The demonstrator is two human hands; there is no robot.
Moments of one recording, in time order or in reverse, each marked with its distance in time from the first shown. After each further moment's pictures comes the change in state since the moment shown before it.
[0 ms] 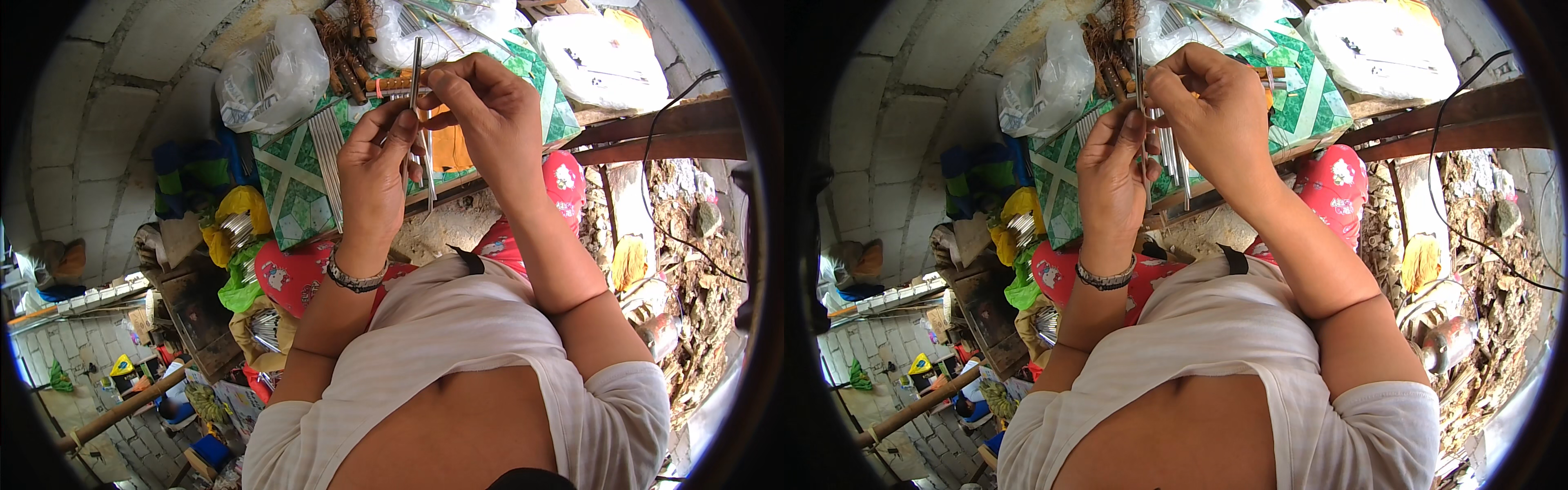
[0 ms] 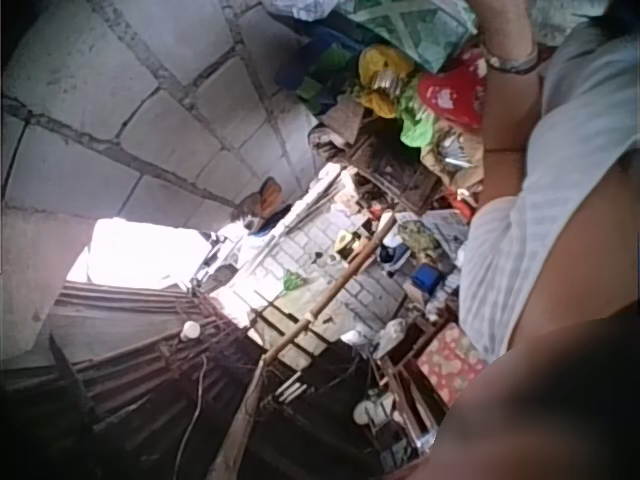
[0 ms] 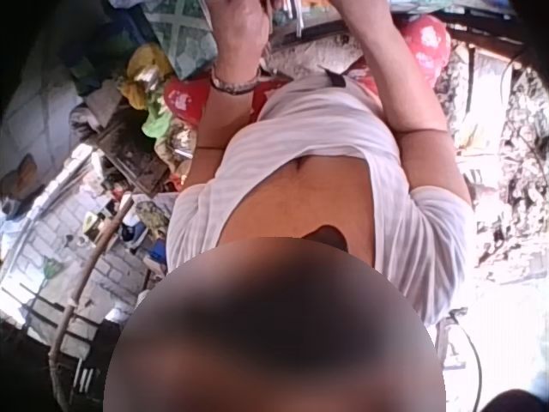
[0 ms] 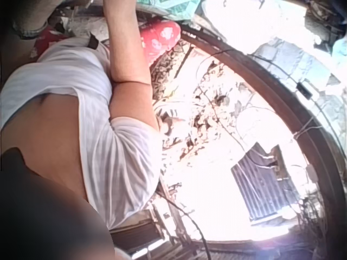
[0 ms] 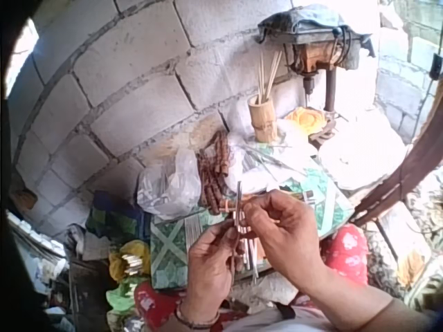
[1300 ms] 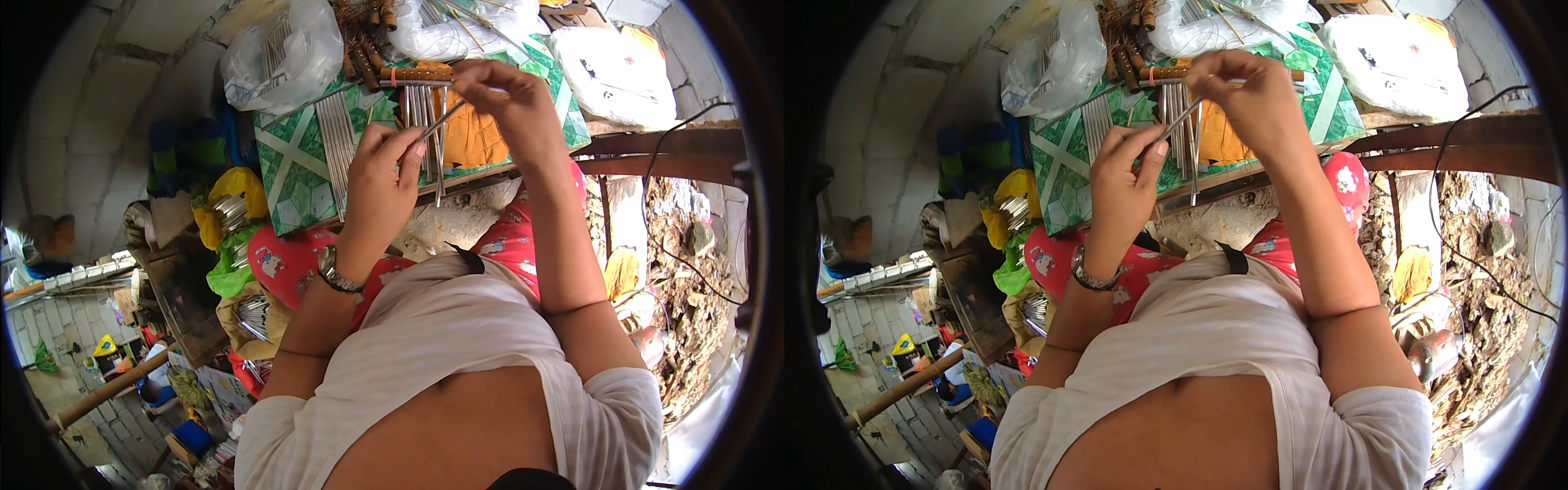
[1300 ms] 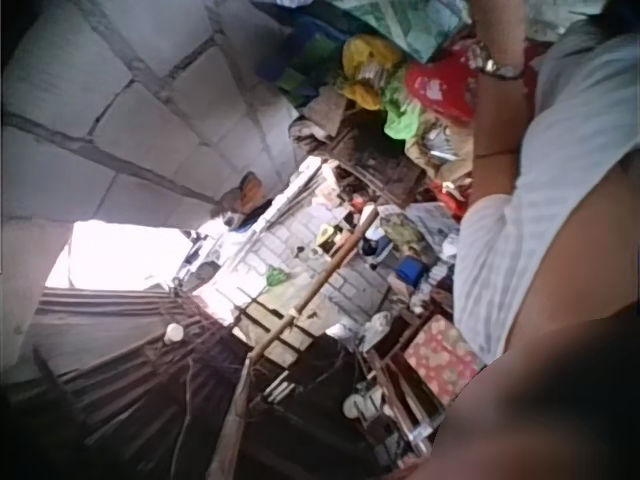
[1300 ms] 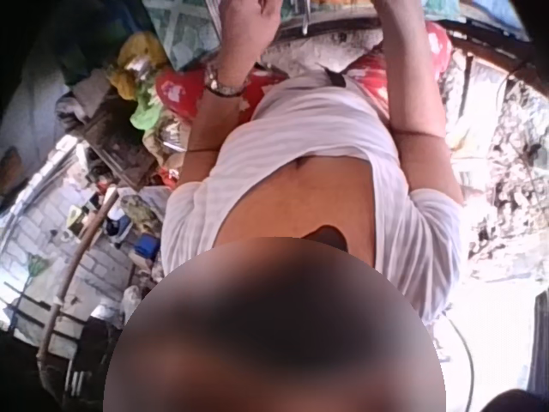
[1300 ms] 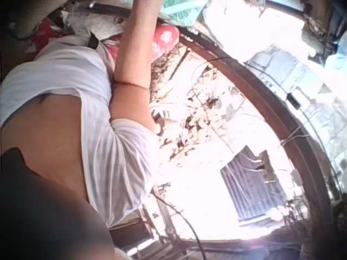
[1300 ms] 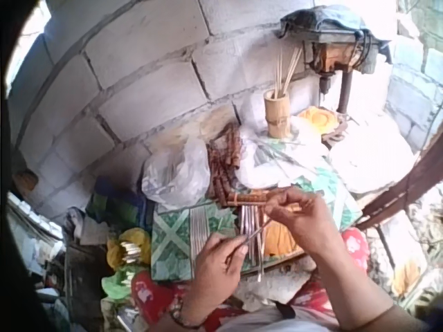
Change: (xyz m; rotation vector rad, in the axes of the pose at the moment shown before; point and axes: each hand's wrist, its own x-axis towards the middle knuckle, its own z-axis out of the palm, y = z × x) left_hand -0.012 -0.015 -0.037 1.059 -0.016 0.493; right_hand 0.021 0.024 -0.030 -0.287 -0.197 0.095
